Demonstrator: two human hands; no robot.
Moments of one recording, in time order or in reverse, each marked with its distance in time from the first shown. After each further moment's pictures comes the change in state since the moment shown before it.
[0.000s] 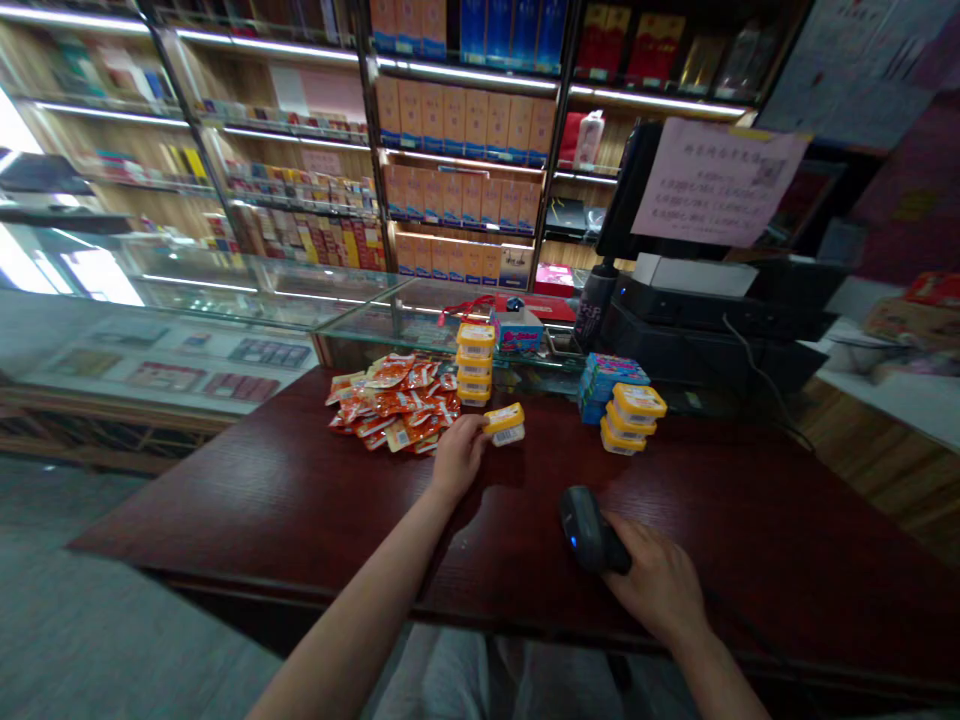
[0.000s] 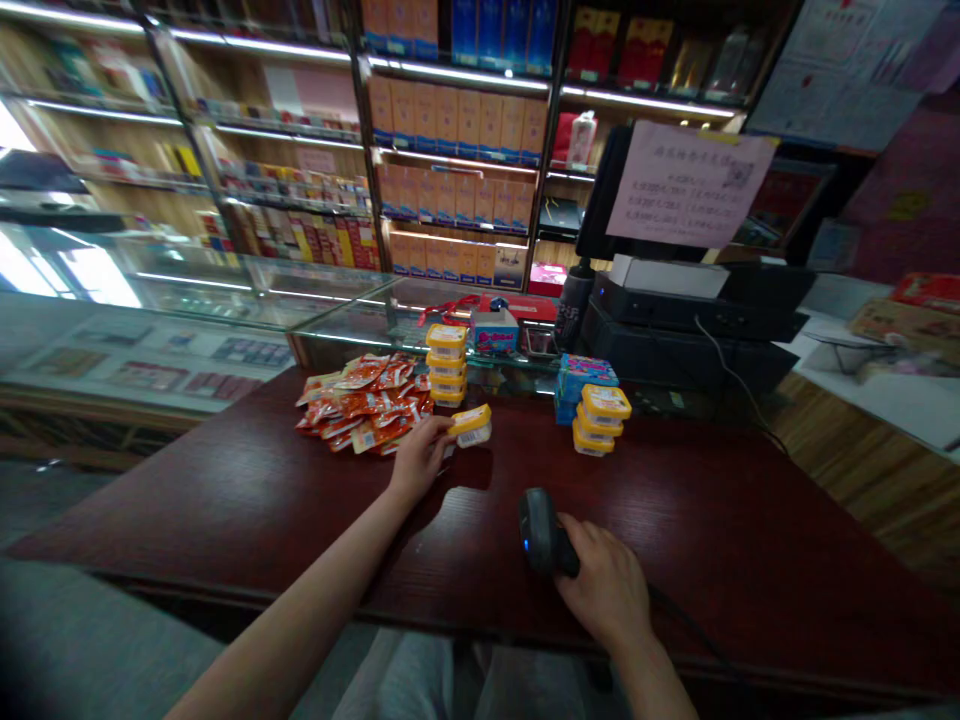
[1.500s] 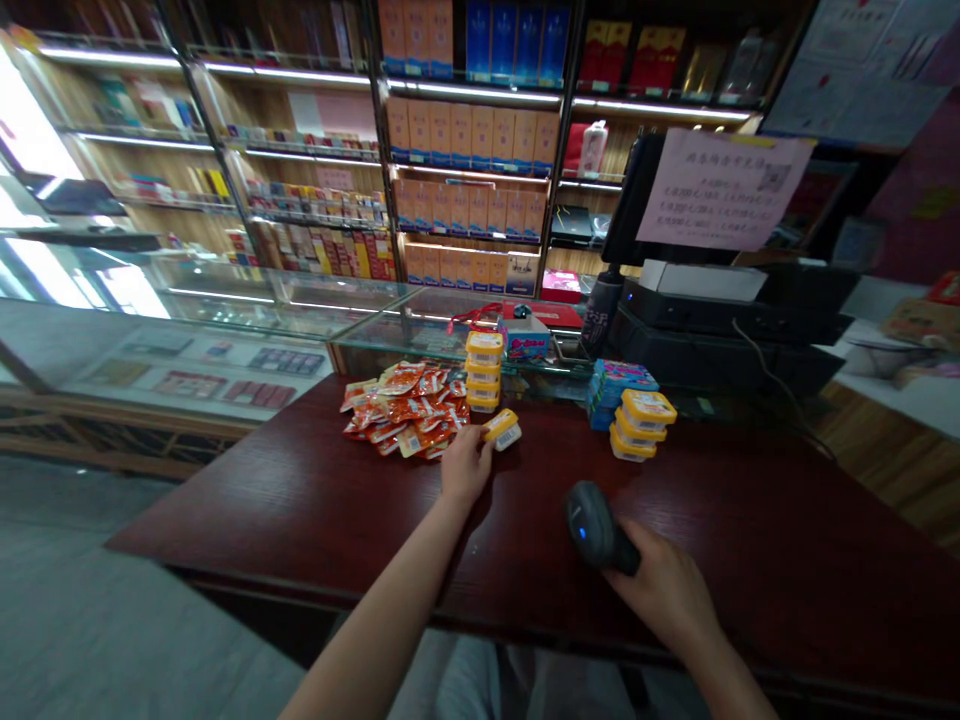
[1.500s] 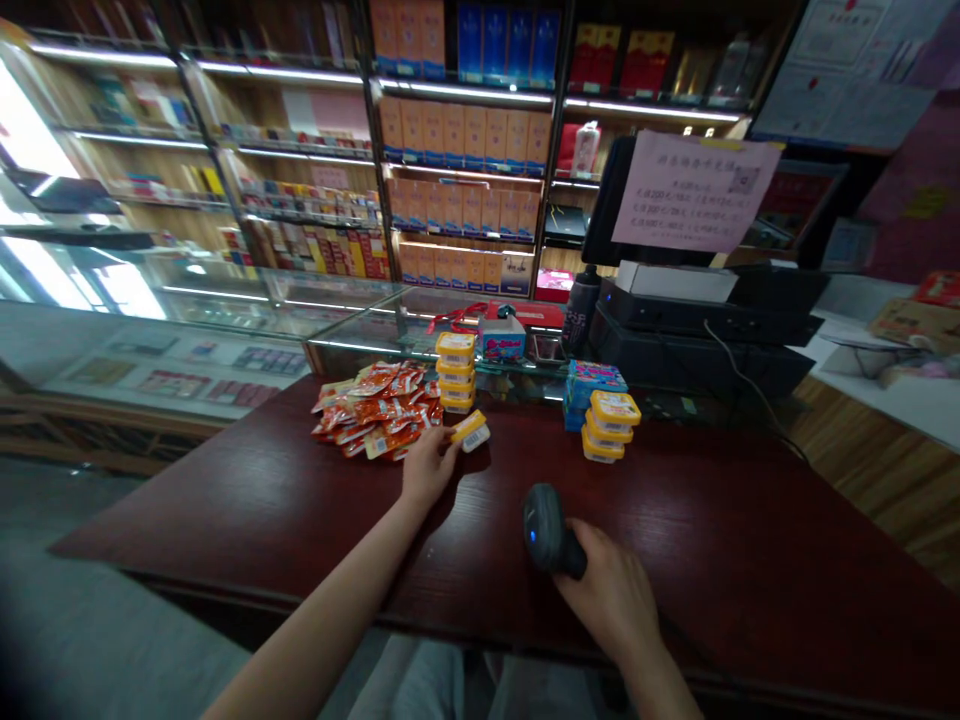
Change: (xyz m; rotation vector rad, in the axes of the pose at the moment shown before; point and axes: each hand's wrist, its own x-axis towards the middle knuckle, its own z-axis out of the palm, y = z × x) left_hand -0.006 0.000 0.003 0.225 -0.033 -0.266; right_hand 0.010 -0.024 -0.021 0.211 -0.066 0.180
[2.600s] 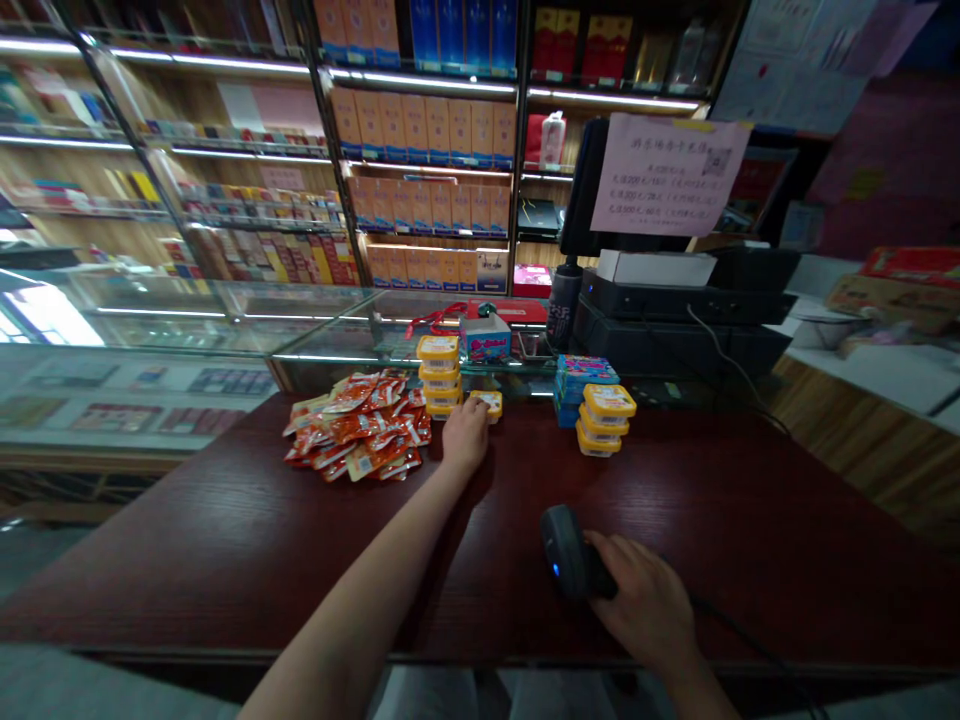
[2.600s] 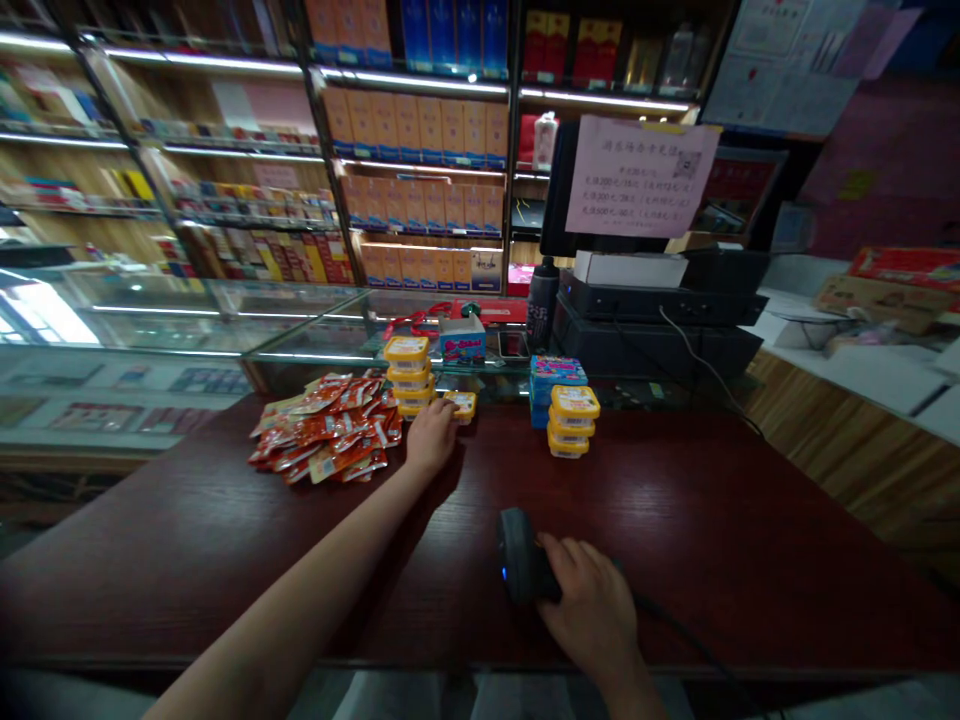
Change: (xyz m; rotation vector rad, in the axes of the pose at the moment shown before) left_hand 0.067 0.040 0.054 0.402 -0.141 0.277; right_hand -0.011 0.048 0.024 -0.151 0.131 -0.208
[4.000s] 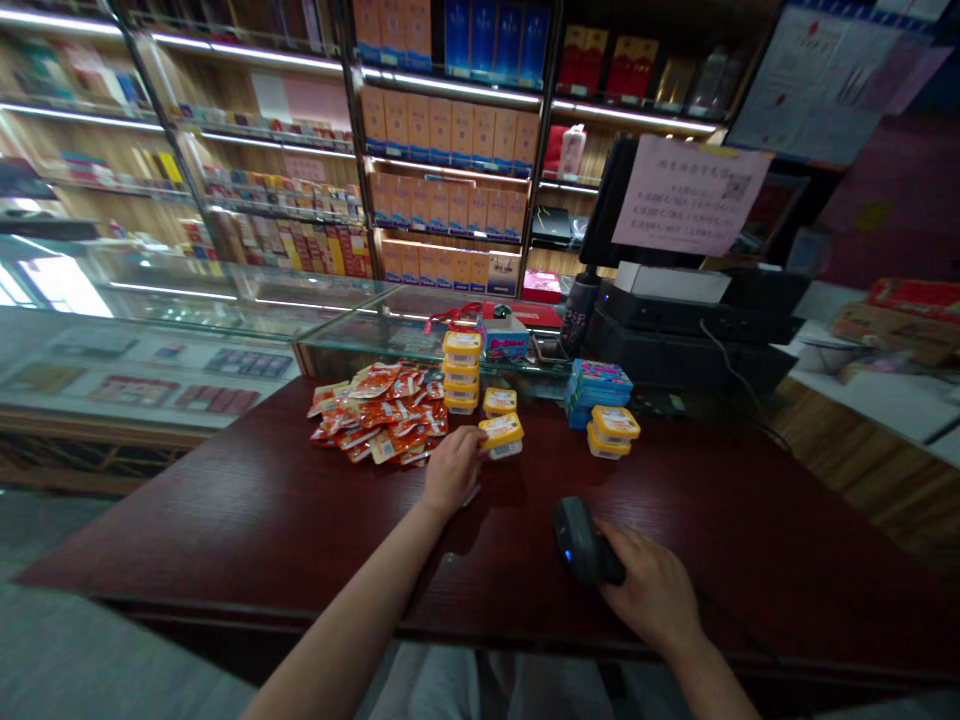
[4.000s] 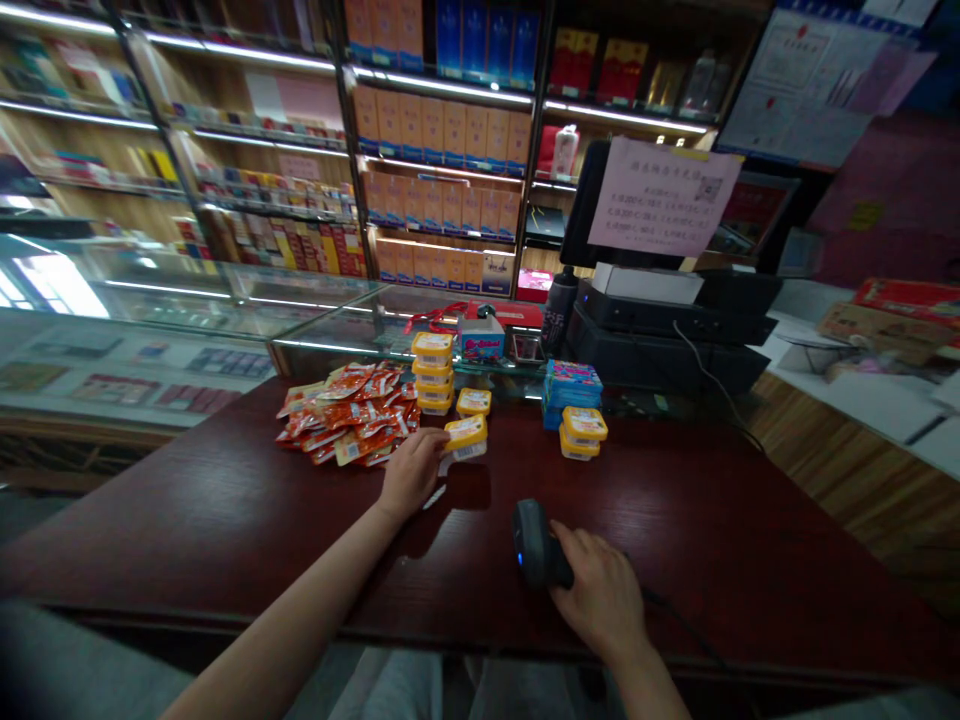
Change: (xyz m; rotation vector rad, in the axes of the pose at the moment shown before) left_hand -0.081 -0.028 -0.037 -0.269 0.223 0.172; right_hand 0.005 -0.005 -0.007 -0.044 -0.035 -0.013
